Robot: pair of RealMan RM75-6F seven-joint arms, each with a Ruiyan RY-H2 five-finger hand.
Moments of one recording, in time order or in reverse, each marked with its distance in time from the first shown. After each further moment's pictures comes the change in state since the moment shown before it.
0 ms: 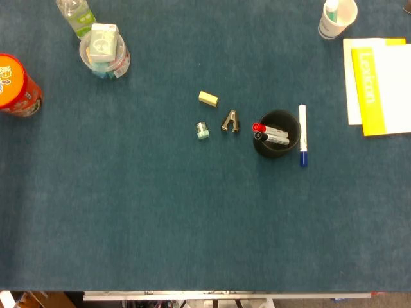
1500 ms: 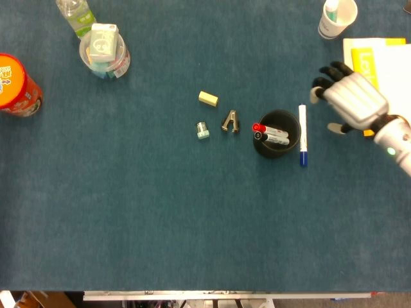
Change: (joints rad) left arm 0.042 0.031 0.002 -0.026 -0.052 0.015 0.000; right arm 0.639 -0.282 0.060 0.345 -0.055 -0.724 -0.030
